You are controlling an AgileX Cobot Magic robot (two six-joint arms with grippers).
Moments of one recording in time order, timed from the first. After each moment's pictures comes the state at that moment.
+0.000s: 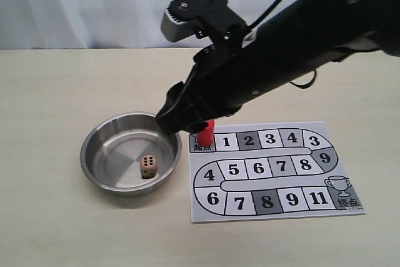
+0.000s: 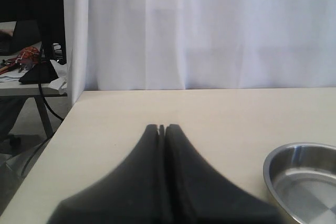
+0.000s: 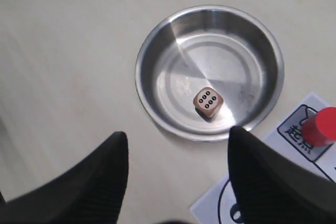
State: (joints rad) left arm 0.02 0.00 0.01 0.09 0.16 -0.05; right arm 0.66 1.57 -1.21 0.45 0.68 -0.45
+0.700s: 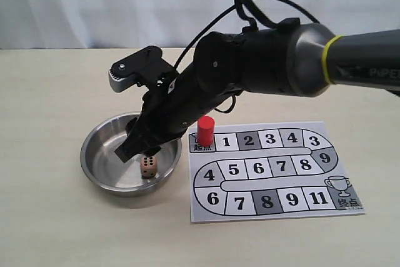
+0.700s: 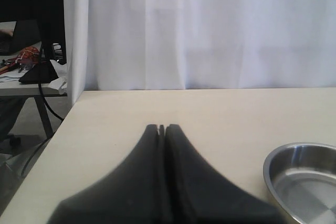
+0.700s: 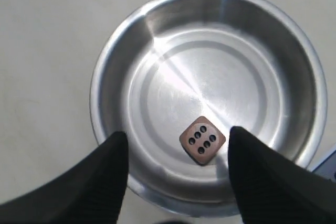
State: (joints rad) left arm 0.02 0.00 0.01 0.09 0.16 -0.05; right arm 0.73 1.93 -1.36 0.36 0.53 -0.41
